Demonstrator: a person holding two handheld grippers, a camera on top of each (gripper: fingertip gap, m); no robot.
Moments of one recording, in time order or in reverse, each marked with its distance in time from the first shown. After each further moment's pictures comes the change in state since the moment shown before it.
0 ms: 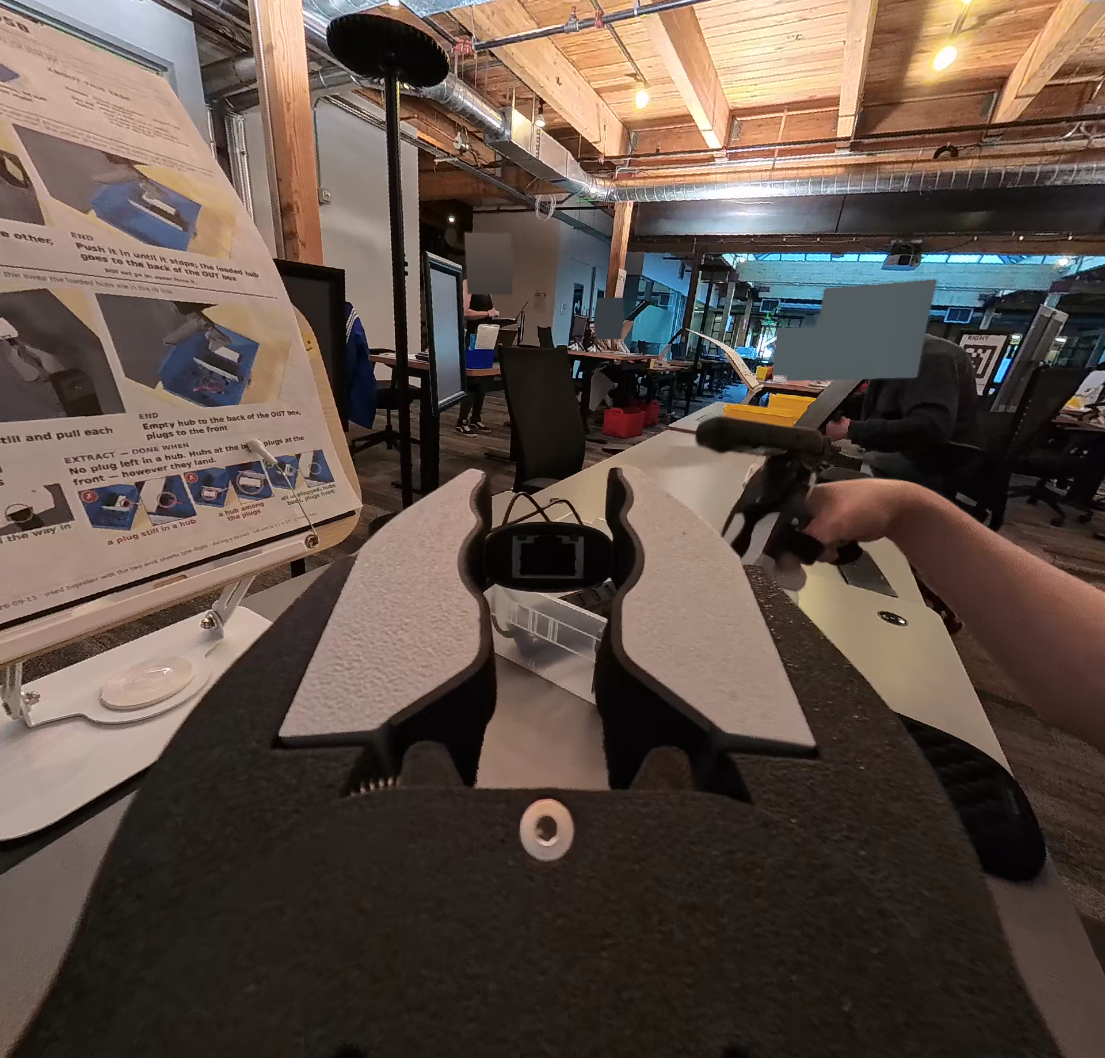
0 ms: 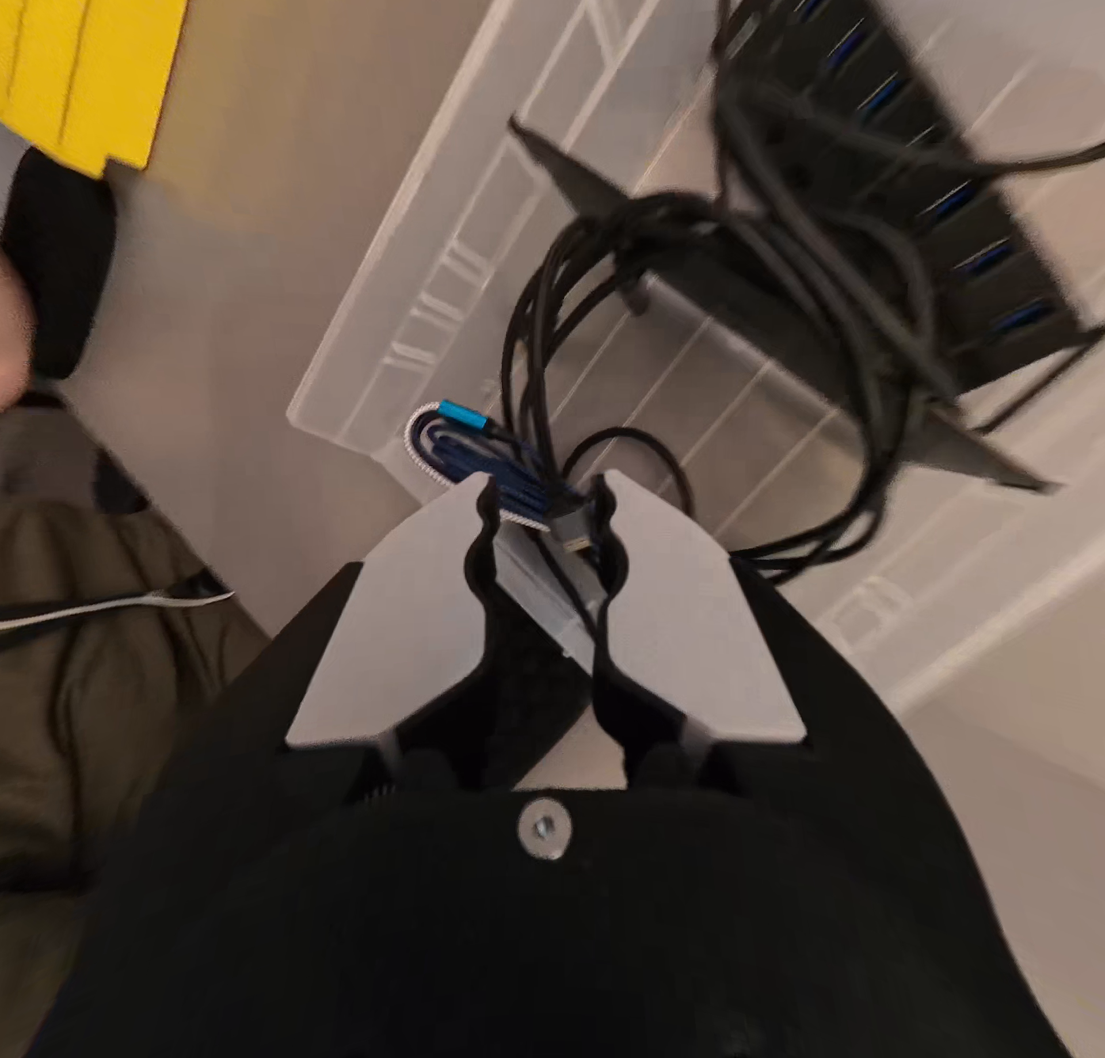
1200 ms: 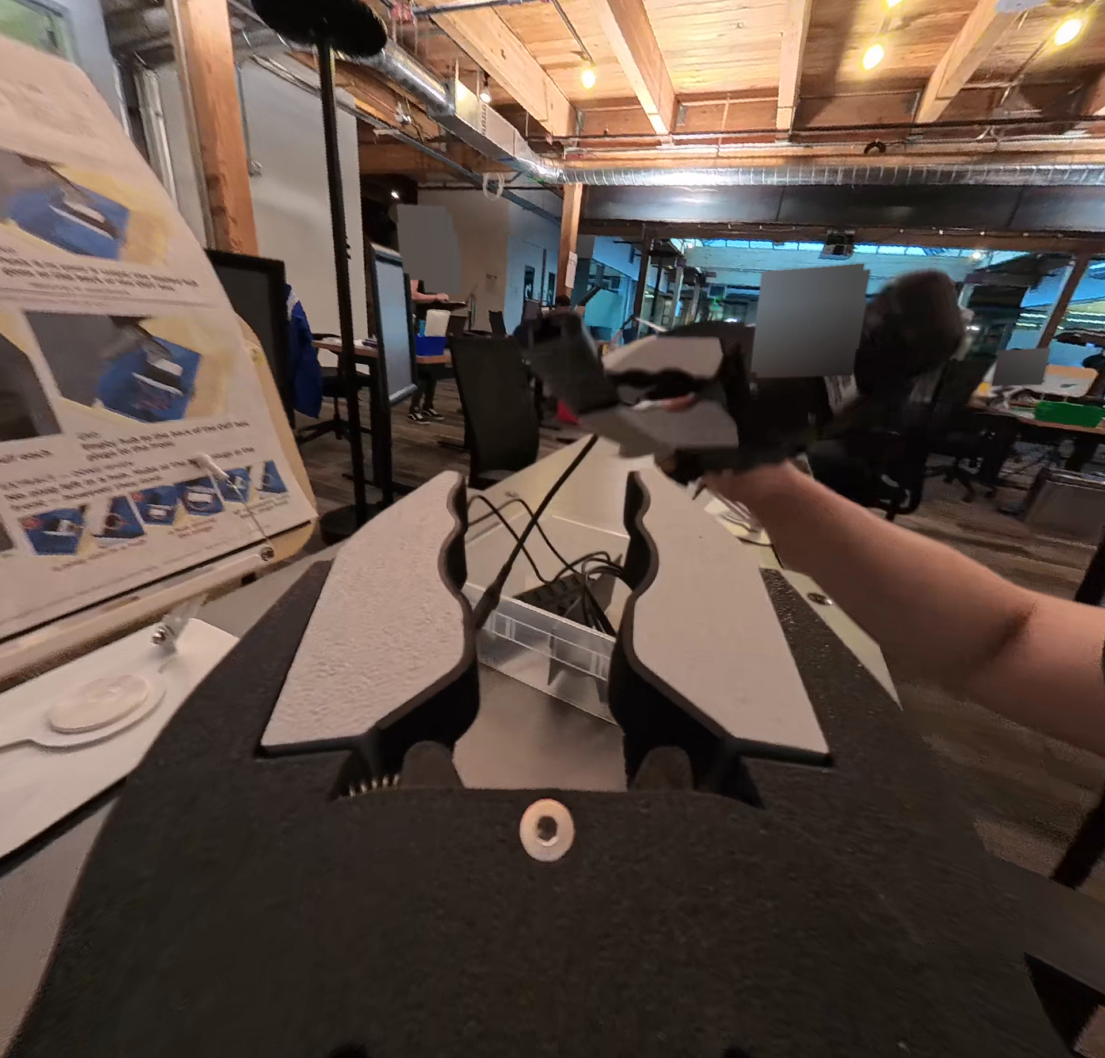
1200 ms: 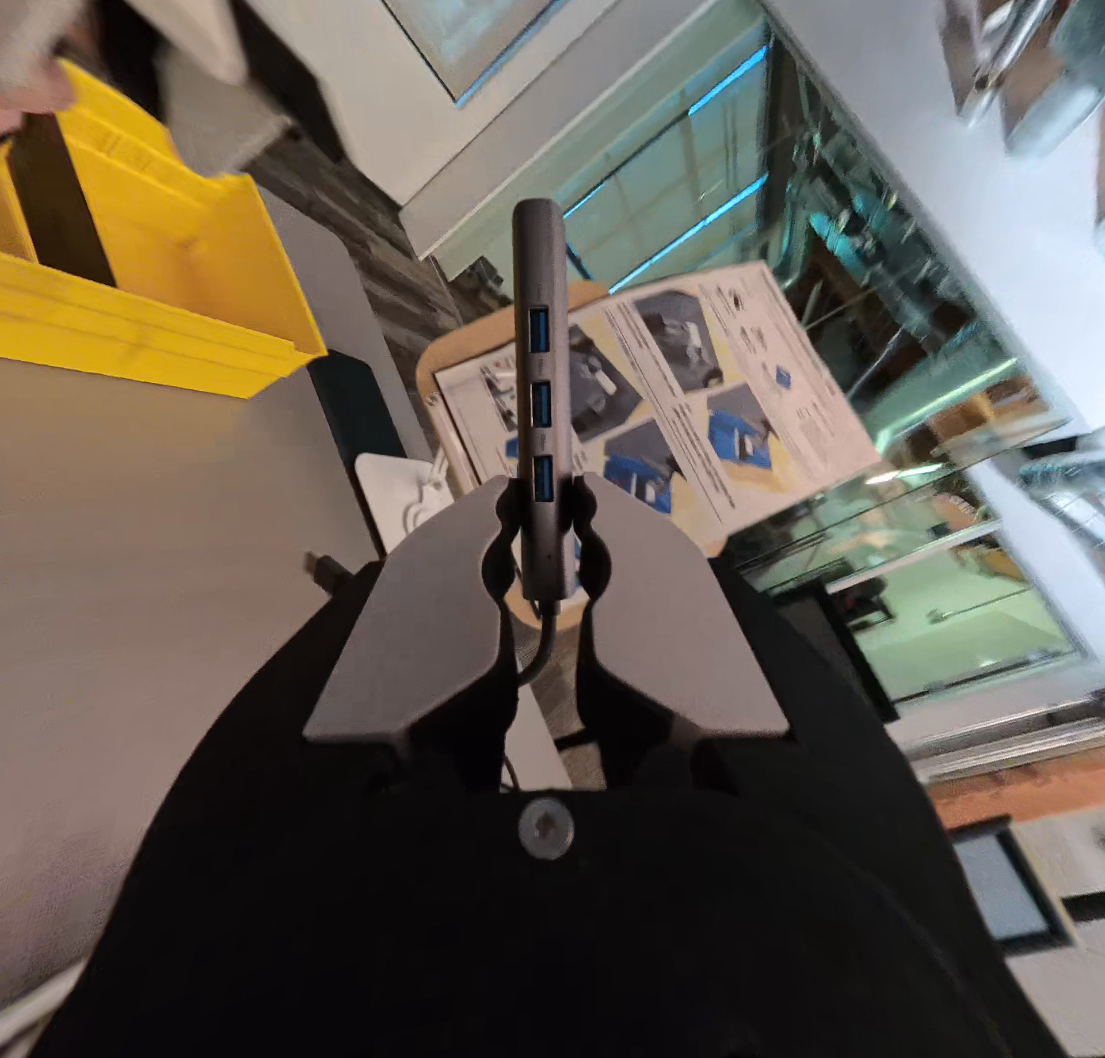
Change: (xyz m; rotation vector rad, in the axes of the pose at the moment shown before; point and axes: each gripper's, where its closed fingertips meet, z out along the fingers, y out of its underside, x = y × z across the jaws) left arm 0.017 -0.024 -0.012 -0.031 0.090 -0.031; right arm -0.189 -0.213 -0.066 0.880 0.628 -1.241
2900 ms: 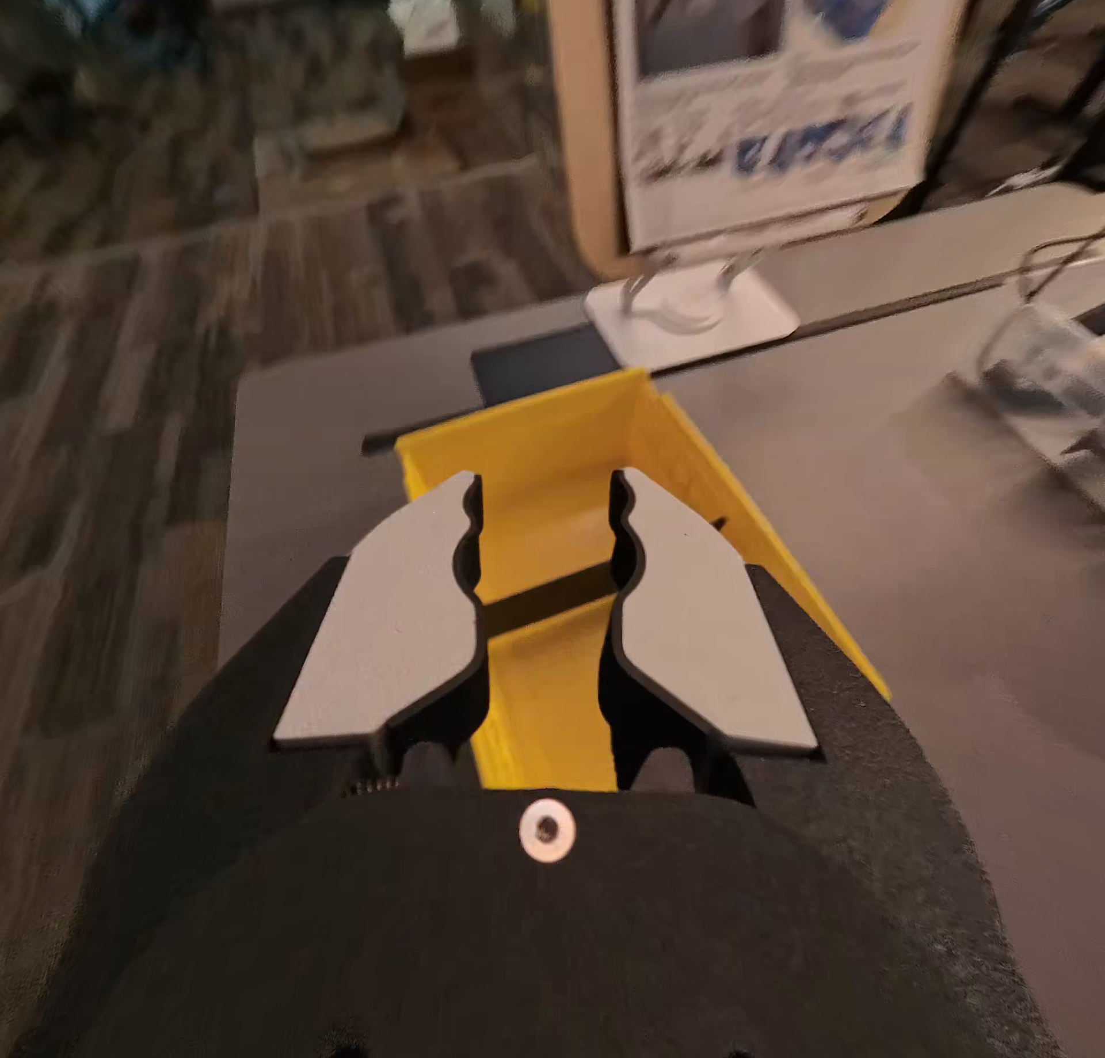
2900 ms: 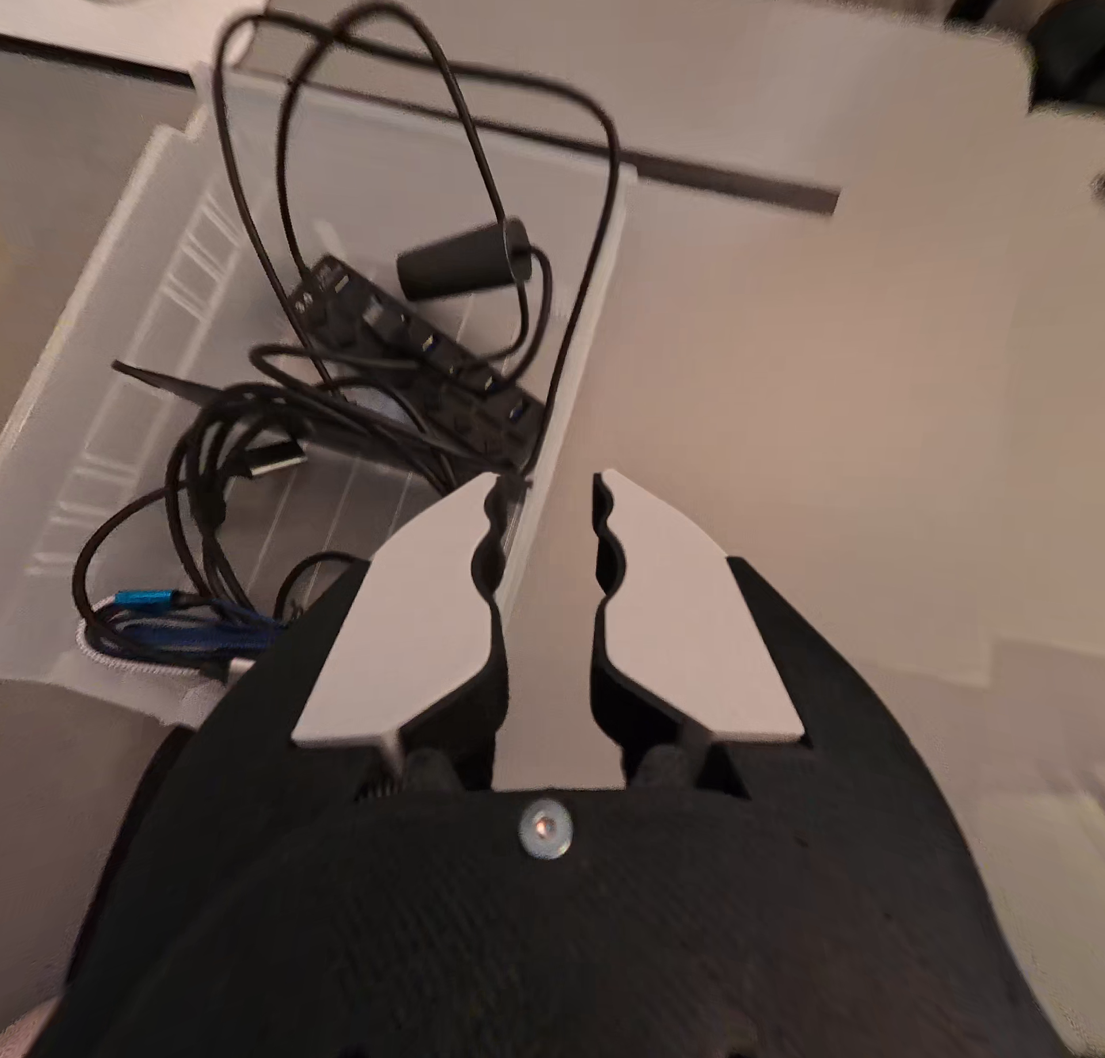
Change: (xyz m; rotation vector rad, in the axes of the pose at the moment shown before) left arm -0.145 -0.009 -0.240 -0.569 -0.876 0.046; right arm -0.021 0.306 -0.180 -0.925 0.040 1.103
